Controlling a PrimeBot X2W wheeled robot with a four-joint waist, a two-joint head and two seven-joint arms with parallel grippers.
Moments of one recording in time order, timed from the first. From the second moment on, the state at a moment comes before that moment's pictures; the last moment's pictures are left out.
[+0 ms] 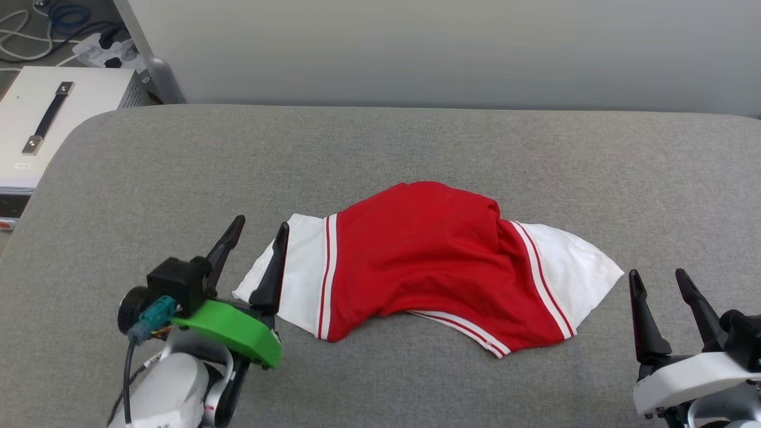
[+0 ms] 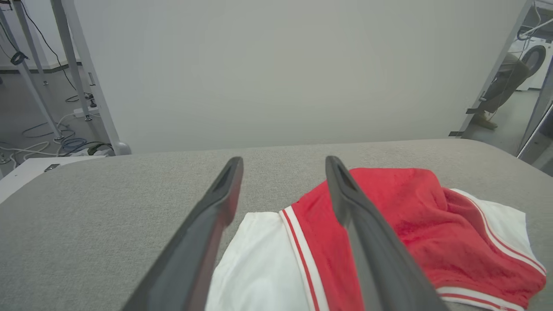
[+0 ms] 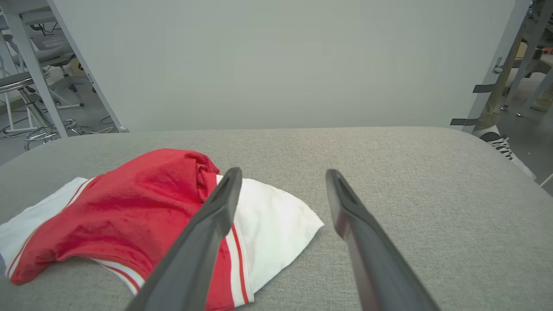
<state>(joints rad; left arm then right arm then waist) -0.26 0.41 -0.47 0.18 -0.58 0.04 -0.26 0.08 -0.13 -0.07 -0.10 0.22 0.13 -0.05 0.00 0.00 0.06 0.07</state>
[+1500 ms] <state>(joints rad) -0.19 0.14 -0.19 0.12 -0.28 -0.12 -0.26 -0.36 -0.45 0.04 0.16 0.39 0.13 0.92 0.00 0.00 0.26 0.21</state>
